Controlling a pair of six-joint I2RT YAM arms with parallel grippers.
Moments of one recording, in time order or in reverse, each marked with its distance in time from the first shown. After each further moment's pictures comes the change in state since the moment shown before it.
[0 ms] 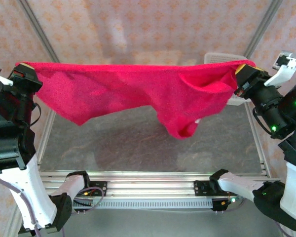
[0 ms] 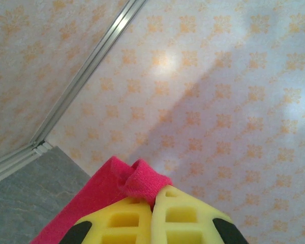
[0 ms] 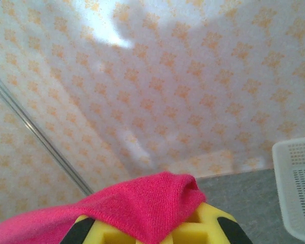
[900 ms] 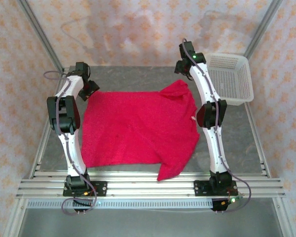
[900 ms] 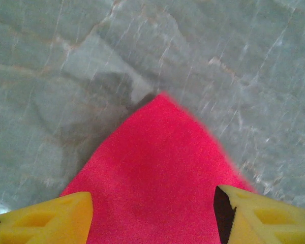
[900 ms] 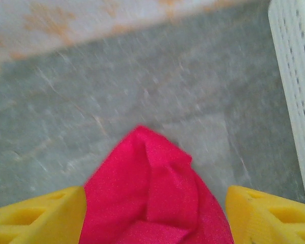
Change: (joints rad) left arm -0.100 1.153 -0.120 0.164 0.059 0.056; right arm -0.280 1.437 0.589 -0.145 -0.079 0.014
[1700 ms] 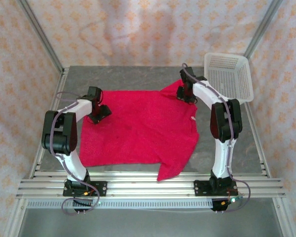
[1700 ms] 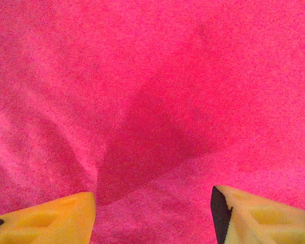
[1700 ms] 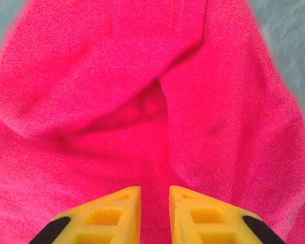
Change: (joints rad) left arm -0.155 -0.394 -0.727 0.257 0.069 0.008; right arm 0.017 -0.466 -1.021 0.423 -0.198 0.159
